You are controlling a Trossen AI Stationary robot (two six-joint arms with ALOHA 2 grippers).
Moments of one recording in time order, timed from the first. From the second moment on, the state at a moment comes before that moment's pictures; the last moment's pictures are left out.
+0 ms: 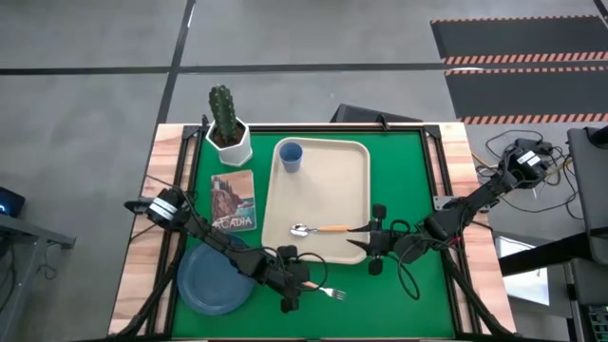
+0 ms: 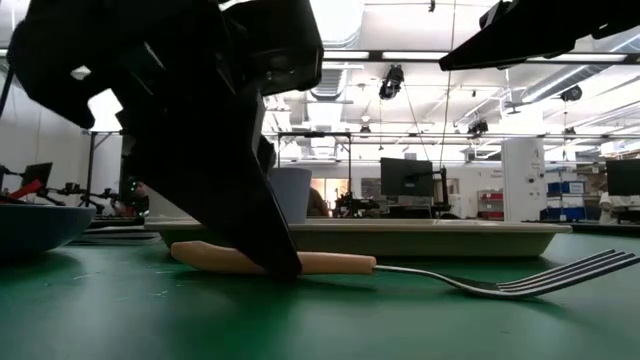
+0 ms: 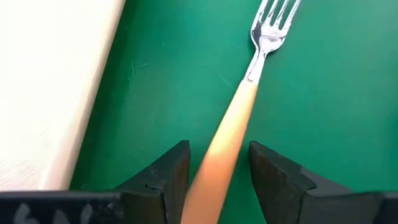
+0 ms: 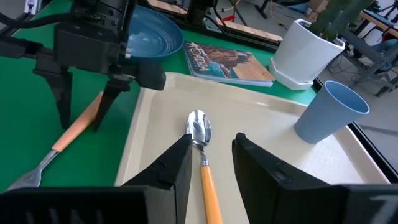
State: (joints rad) left arm -0.52 1.99 1.19 -0.13 -0.24 -0.54; right arm 0.57 1.29 0.63 0.14 0.68 0.04
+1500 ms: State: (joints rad) left arm -0.51 1.69 1.18 0.39 -1.32 0.16; right arm 0.56 1.24 0.56 0.48 0.80 -0.18
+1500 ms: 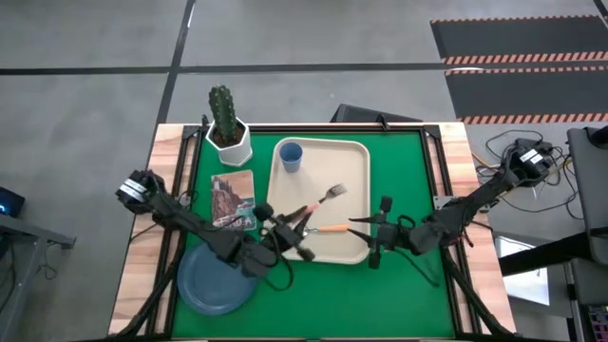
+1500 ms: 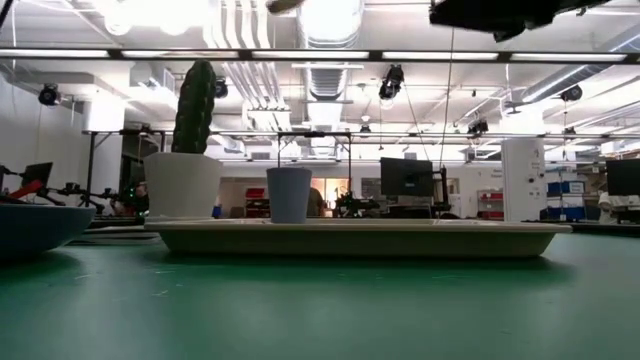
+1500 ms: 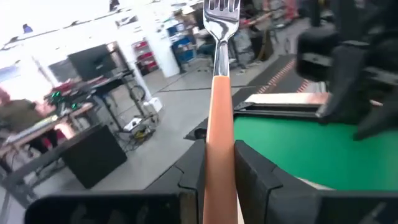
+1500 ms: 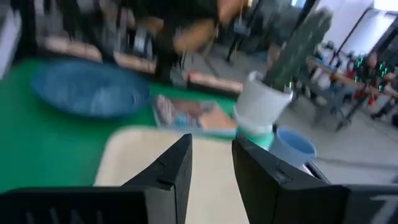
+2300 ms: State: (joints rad) left arm -0.46 1.87 1.18 0.68 -1.27 0.14; right arm 0.37 1.55 0.49 1.39 0.58 -0.11
